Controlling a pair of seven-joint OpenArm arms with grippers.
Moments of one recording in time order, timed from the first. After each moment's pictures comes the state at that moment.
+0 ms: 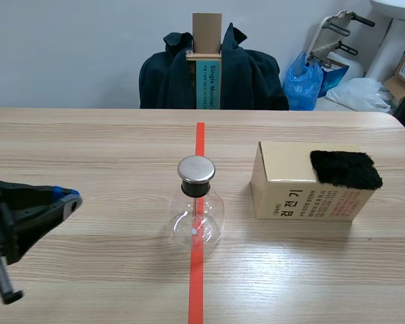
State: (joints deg) left arm 30.1 -39.5 -2.1 98.0 -8.7 -38.6 -21.1; right arm -31.6 25.9 17.2 107.3 -37.9 -25.9 28.0
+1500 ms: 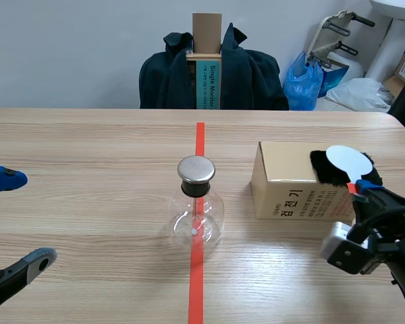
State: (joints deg) left arm 44.2 -41.0 -15.6 107.3 -11.0 -45.0 -20.0; right arm -18.2 10.7 12.9 69.5 -69.7 -30.8 33.6
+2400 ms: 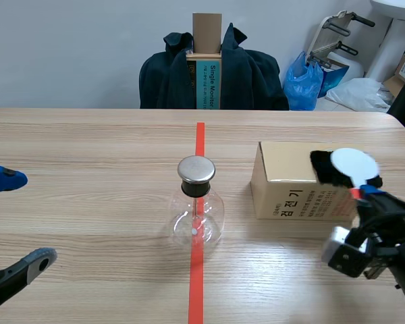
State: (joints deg) left arm 44.2 -41.0 -15.6 107.3 -11.0 -45.0 -19.9; right arm -18.2 10.8 12.9 68.9 -72.1 -33.7 25.3
